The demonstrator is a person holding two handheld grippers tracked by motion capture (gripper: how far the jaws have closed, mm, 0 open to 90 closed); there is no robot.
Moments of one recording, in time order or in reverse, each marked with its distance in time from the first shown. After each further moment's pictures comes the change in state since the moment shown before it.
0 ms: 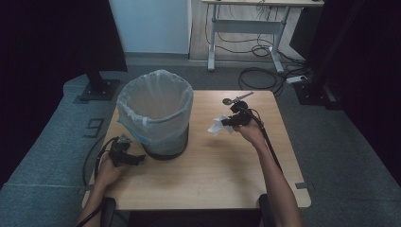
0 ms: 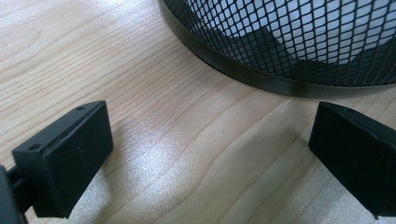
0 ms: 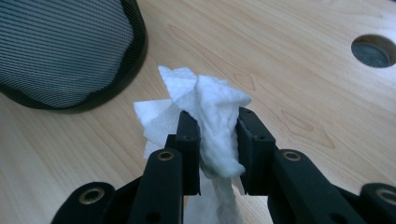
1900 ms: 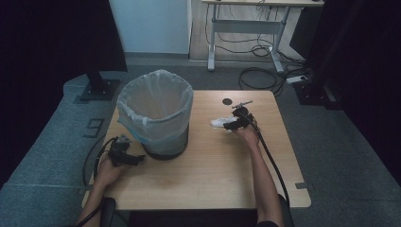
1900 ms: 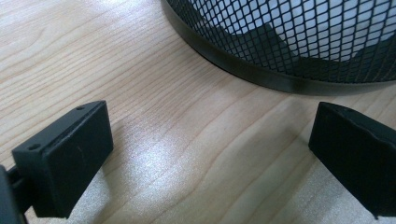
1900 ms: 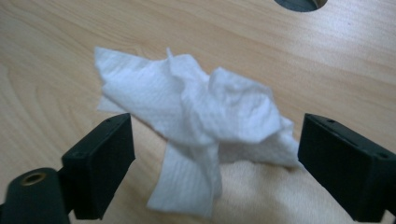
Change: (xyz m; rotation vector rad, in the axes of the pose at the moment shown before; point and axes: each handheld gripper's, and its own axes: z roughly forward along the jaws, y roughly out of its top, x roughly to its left) left arm 0.001 -0.001 -0.001 0.000 -0.004 -0.001; right arm -0.059 -0.038 0.076 0.000 -0.234 0.120
